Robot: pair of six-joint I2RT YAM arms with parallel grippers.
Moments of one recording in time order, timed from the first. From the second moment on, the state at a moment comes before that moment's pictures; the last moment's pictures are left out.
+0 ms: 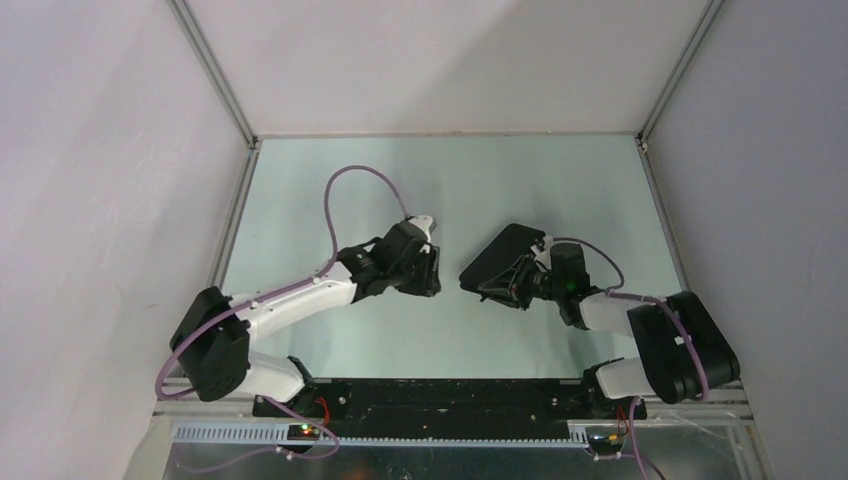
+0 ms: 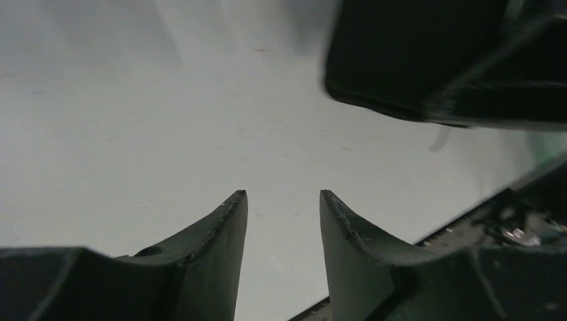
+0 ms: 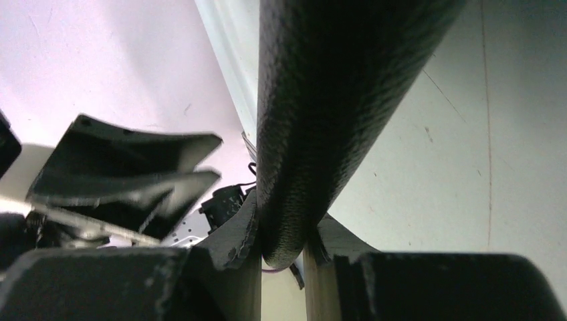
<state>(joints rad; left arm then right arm) -0.82 1.38 0.92 -0.43 -0.06 -0.55 0.31 1.35 0.33 0.45 -0.72 1.23</state>
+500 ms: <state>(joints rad) -0.90 1.55 1.01 -0.29 0.14 -0.61 0.39 1.54 0.37 0.70 -0.68 1.37</state>
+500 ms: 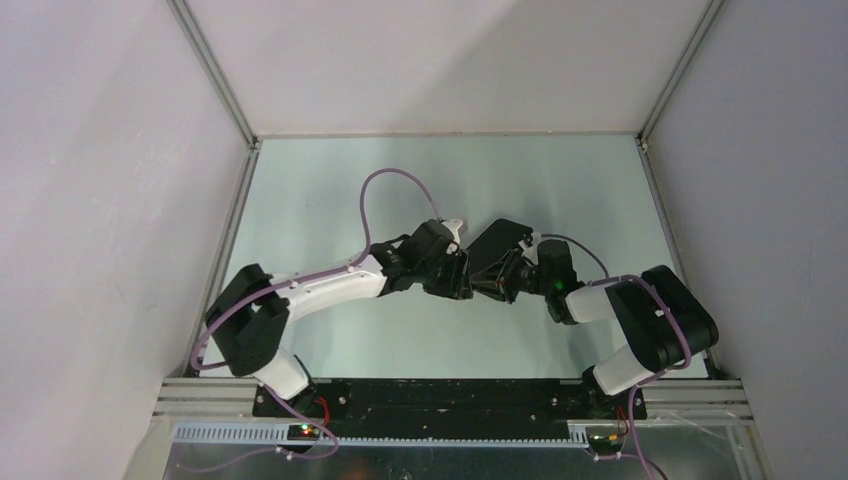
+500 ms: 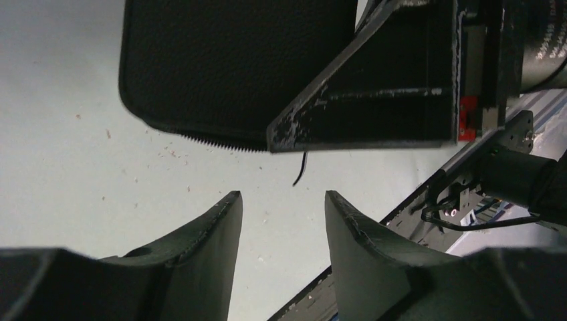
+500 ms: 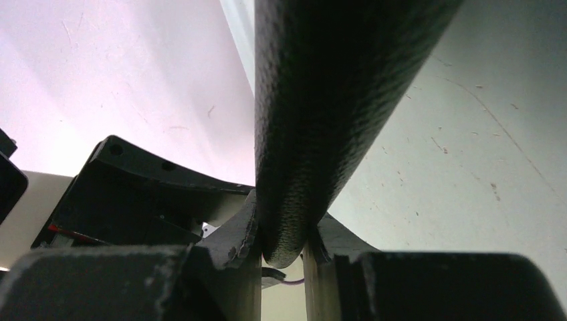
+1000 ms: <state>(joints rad) -0.90 1.65 1.09 -0.29 0.16 -0.62 0.41 1.54 0.38 0.71 -0.67 1.39</state>
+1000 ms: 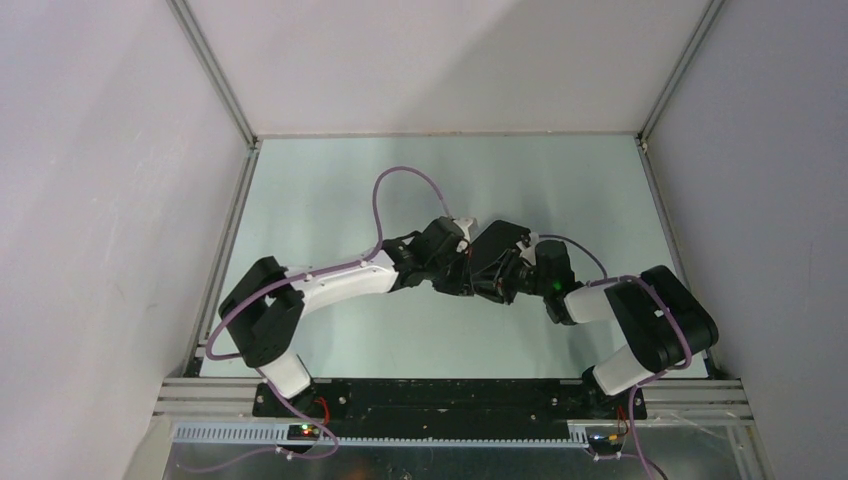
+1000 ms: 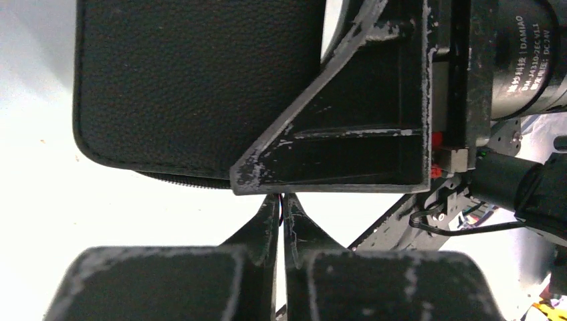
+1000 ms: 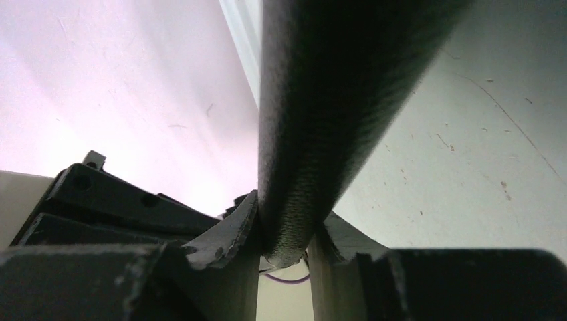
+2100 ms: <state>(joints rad) -0.91 1.60 1.08 -0.31 0.10 -0.59 0.34 1.36 0.38 0.50 -0.63 1.28</state>
